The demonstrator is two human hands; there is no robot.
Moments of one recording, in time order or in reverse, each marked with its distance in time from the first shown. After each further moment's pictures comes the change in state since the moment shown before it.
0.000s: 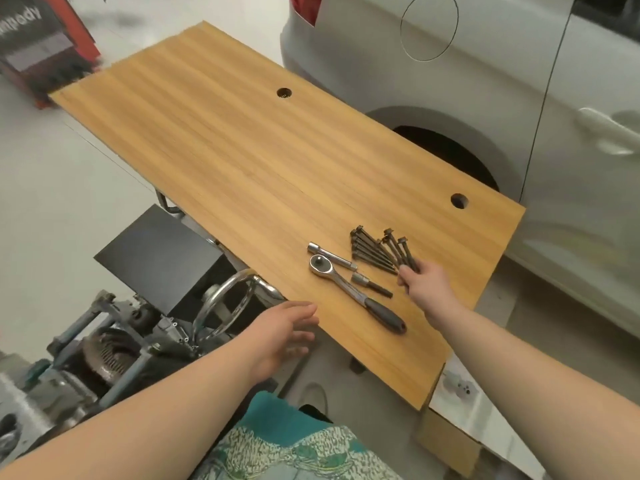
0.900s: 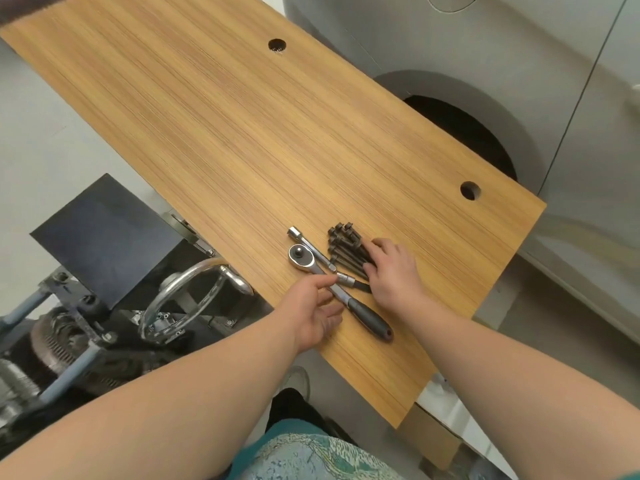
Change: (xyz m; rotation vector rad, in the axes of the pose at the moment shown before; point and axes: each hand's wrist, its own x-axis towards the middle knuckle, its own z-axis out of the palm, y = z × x) left_hand 0.103 0.013 0.101 -0.452 0.077 -0.157; right_hand 0.092 0.047 0.036 -0.819 -0.054 -0.517
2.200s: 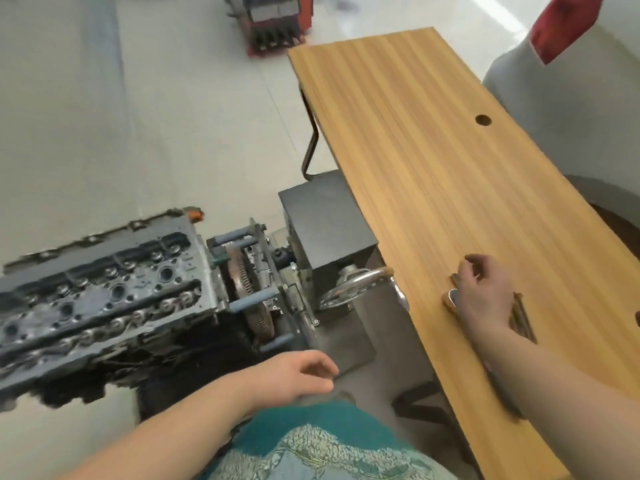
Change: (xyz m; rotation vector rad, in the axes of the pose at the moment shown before) left_hand -0.158 -0.033 -0.298 0.838 -0.048 0.249; right_hand -0.001 -0.208 -0.029 0.400 0.269 0.036
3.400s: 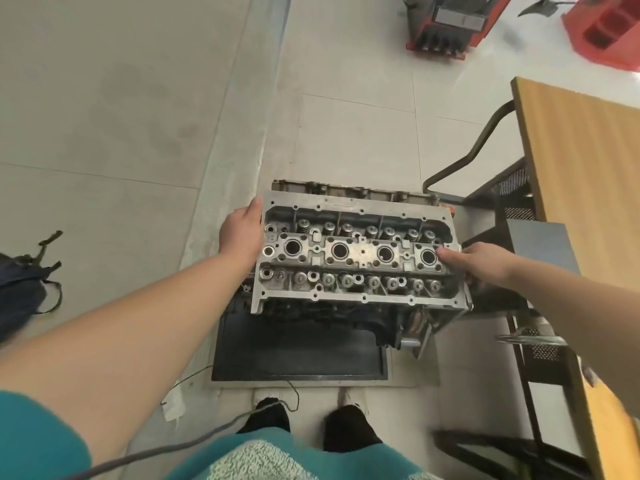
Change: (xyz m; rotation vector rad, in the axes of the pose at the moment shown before) left_hand -0.174 -0.306 -0.305 -0.730 1.303 0.024; right_hand -0.166 -0.326 0.230 -0.758 -0.938 -0.403
